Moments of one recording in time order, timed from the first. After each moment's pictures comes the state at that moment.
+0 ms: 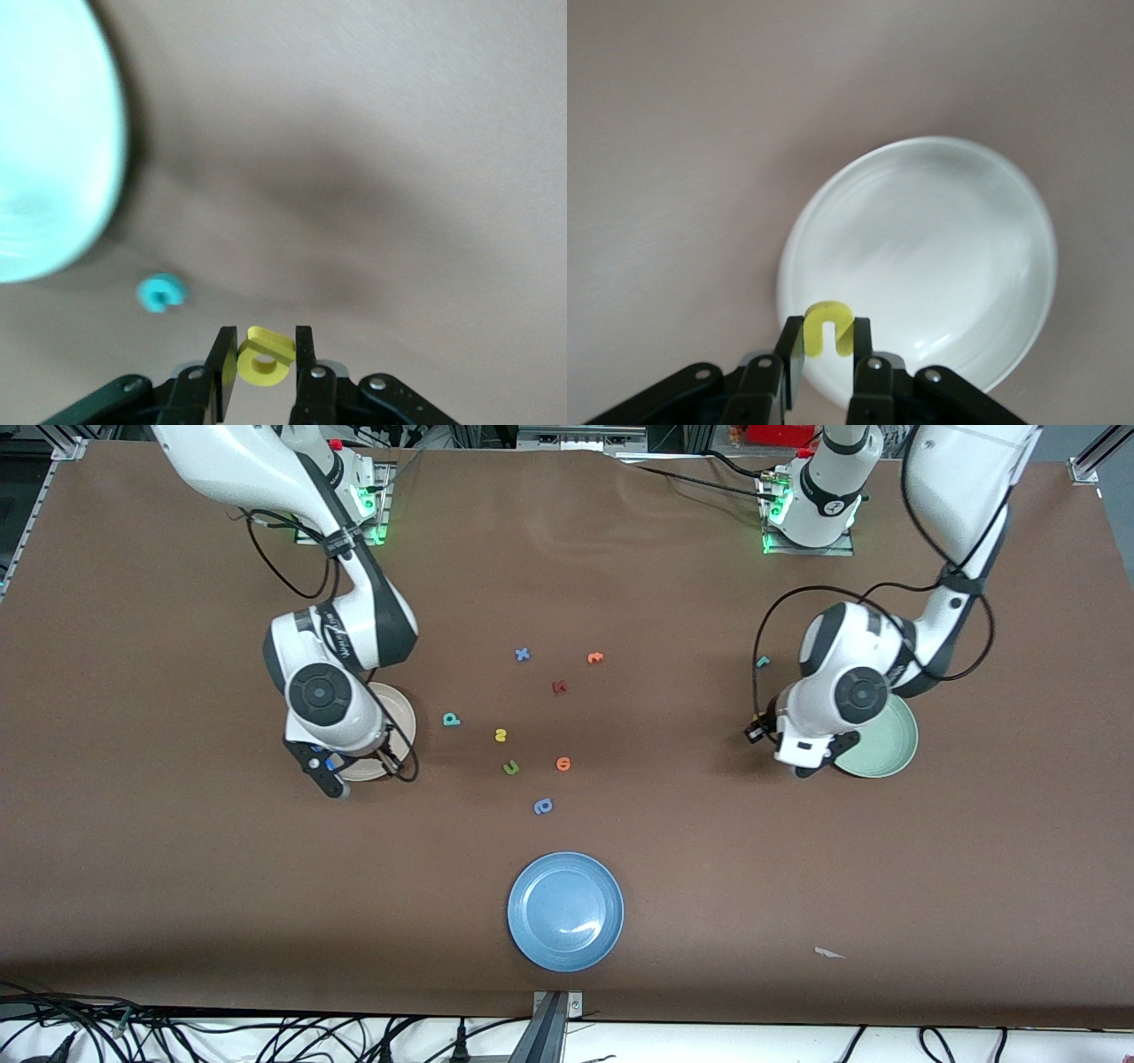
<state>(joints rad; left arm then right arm) 0.02 0.39 -0.26 -2.06 -0.01 2.16 -0.80 0.41 0.48 -0.07 -1.84 -0.09 2.15 1.19</state>
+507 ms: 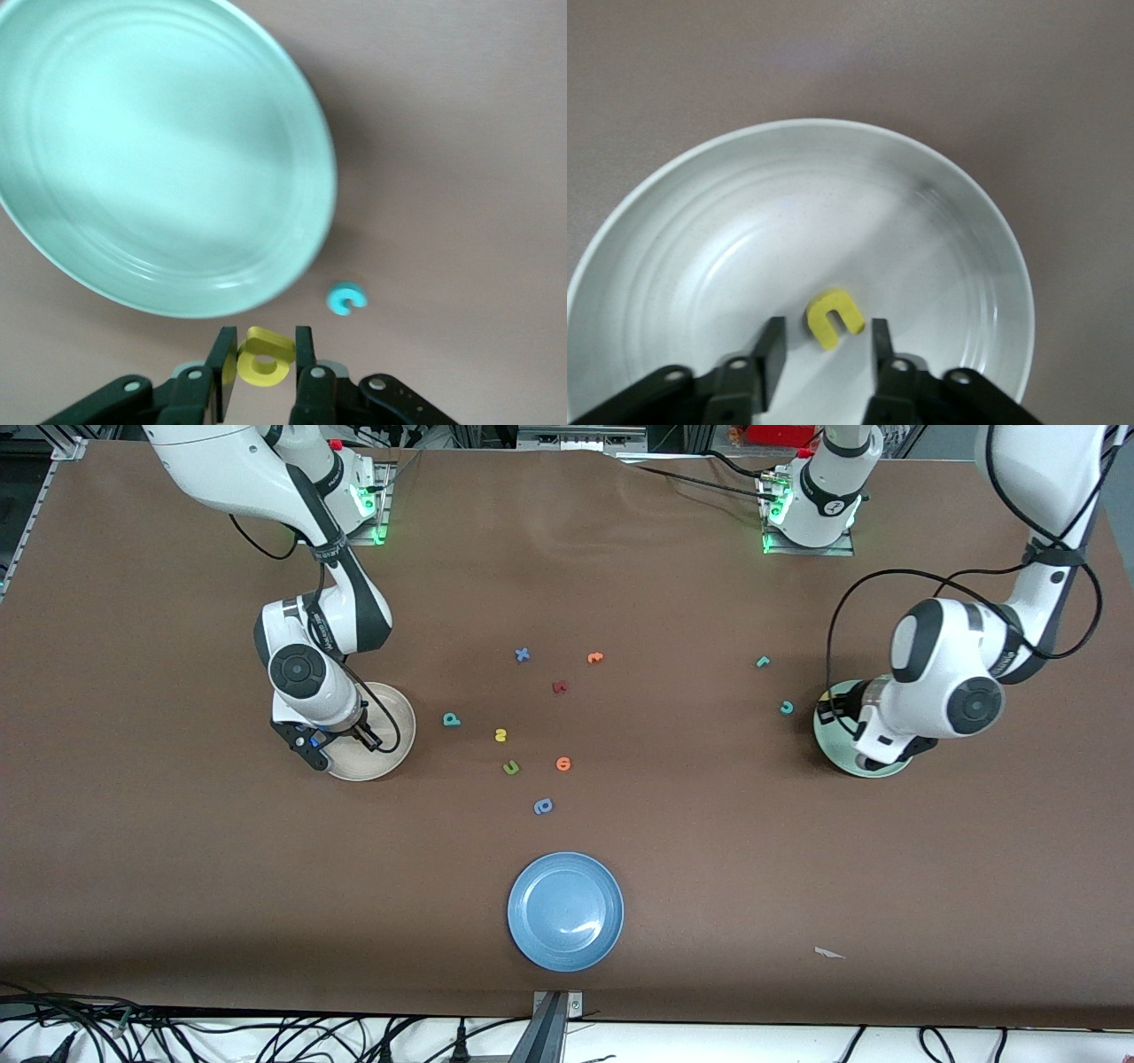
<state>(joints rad) 0.23 0.35 -0.25 -2.08 0.01 2.00 -0.40 0.41 0.44 -0.12 -2.13 -0.09 2.44 1.10</state>
